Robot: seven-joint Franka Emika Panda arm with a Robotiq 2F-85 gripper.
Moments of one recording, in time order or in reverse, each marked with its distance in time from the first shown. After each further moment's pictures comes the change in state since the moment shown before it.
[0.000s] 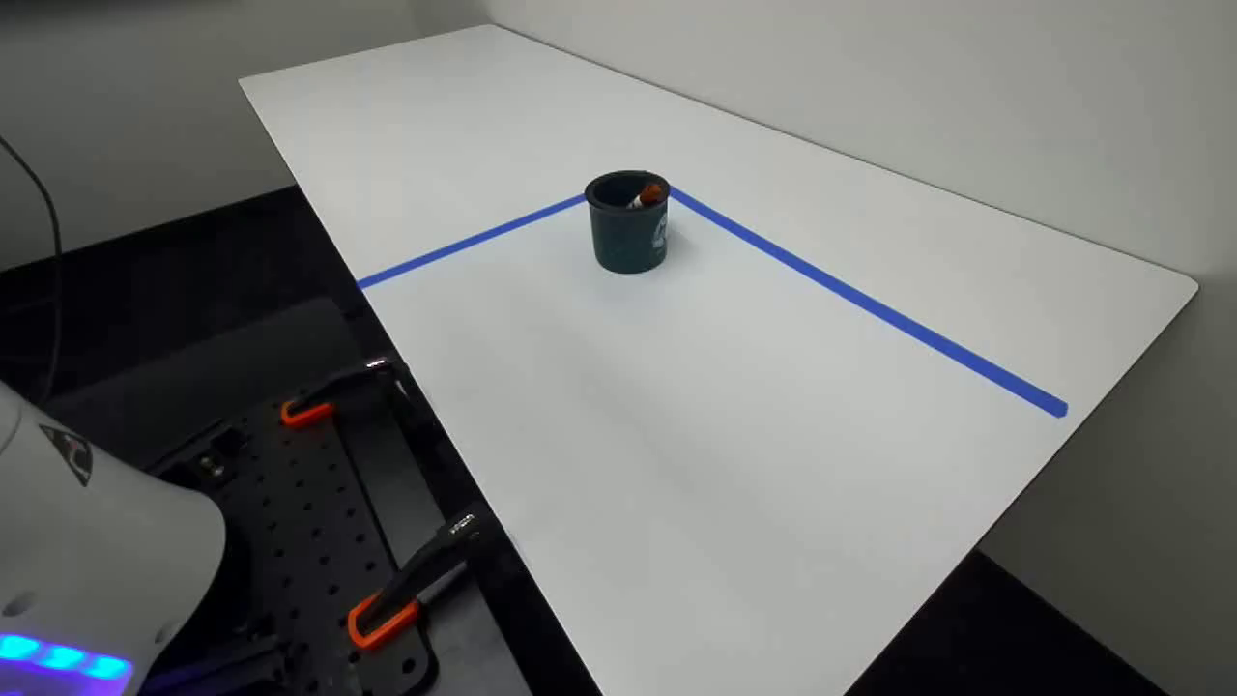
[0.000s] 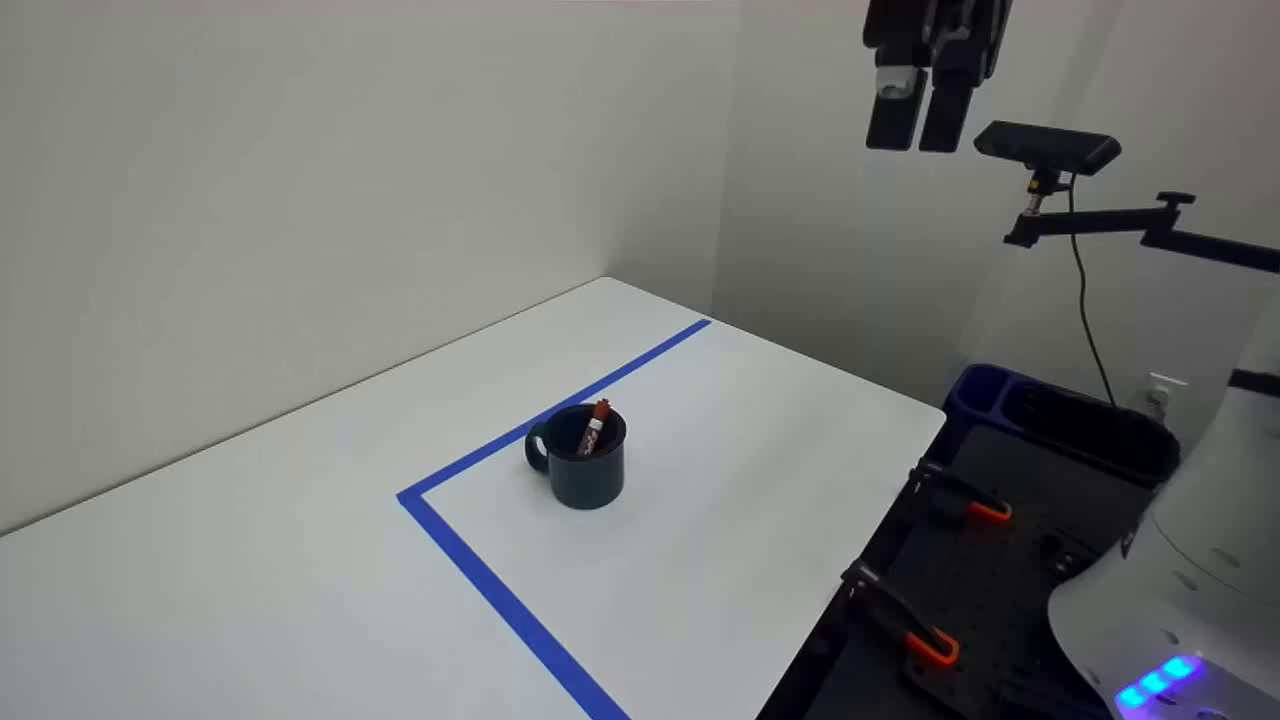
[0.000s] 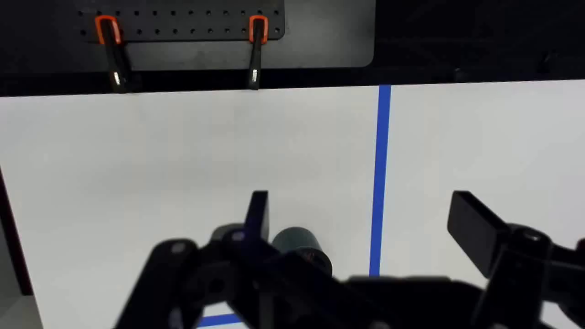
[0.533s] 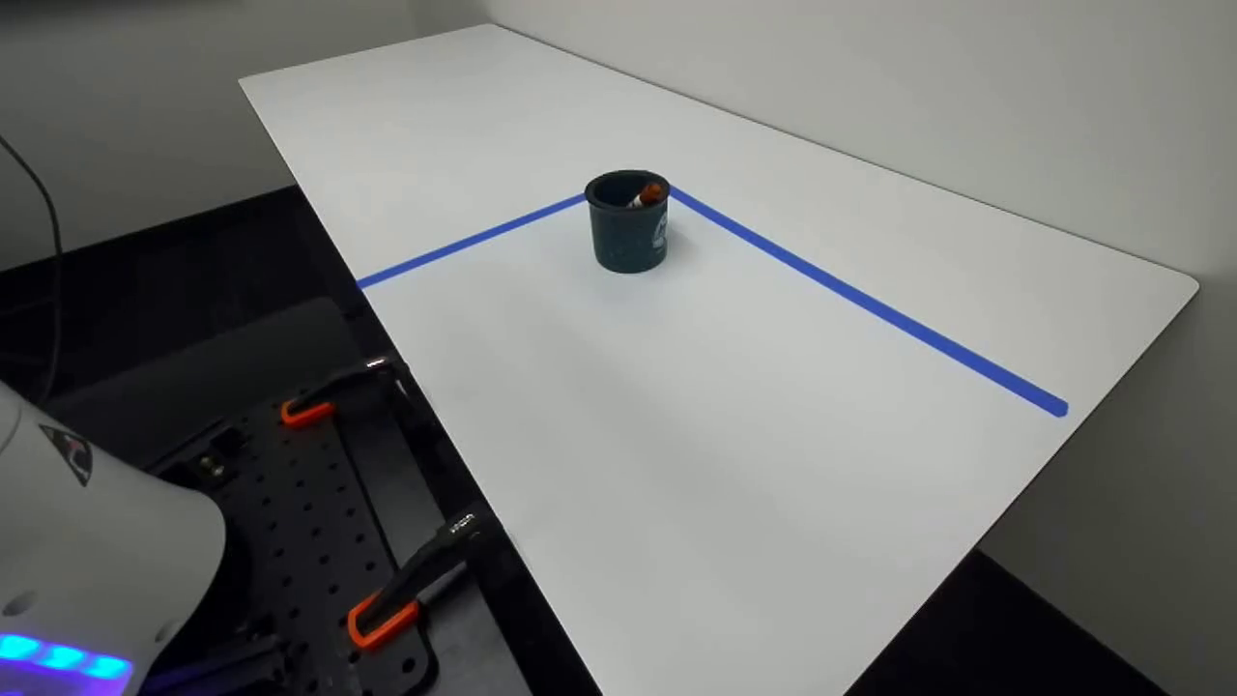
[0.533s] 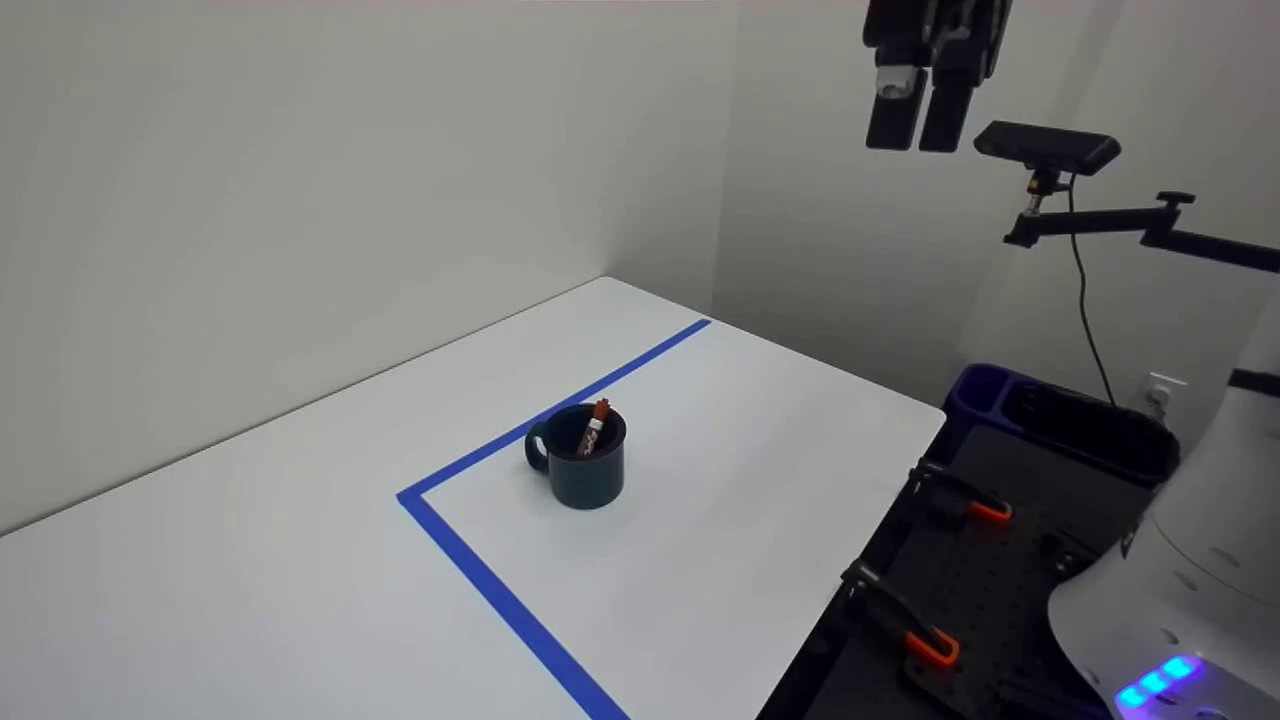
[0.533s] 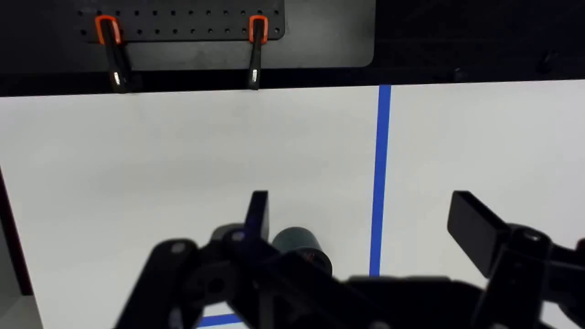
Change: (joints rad) arm 0.000 0.000 0.000 0.000 0.000 0.000 0.000
